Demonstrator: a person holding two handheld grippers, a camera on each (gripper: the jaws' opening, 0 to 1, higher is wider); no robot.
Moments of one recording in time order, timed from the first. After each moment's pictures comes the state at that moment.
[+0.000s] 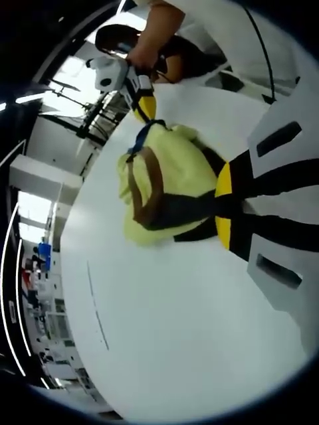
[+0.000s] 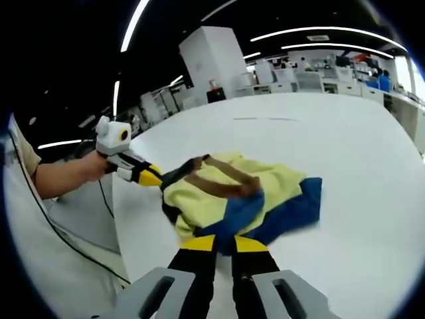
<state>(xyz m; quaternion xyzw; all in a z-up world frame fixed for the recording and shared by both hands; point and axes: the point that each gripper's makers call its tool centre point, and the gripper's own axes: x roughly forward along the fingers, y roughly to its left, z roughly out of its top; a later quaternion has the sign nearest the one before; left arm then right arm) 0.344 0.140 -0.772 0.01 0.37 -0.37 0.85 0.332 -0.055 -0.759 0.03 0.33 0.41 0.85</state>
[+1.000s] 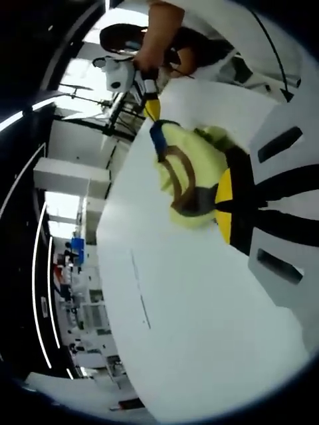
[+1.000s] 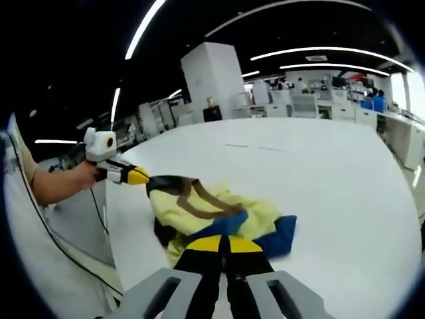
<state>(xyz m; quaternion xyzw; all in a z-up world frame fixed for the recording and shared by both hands) 0.360 0.152 -0.704 0.03 0.26 -0.35 0.90 0.360 -0.075 -0.706 0.01 0.26 0.39 0.88</state>
